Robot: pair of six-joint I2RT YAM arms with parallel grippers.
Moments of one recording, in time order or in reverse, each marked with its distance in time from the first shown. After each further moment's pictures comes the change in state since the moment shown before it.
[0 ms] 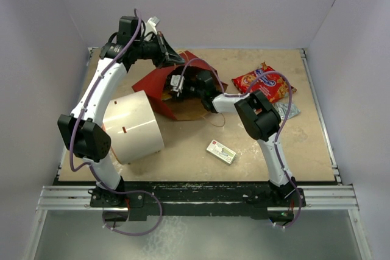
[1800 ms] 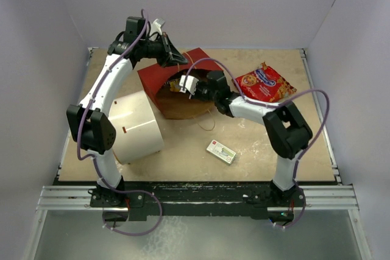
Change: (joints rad) left arm 0.001 0.109 0.036 0.040 0.037 0.017; right arm 0.000 -0.489 -0.290 -0.416 0.219 -0.064
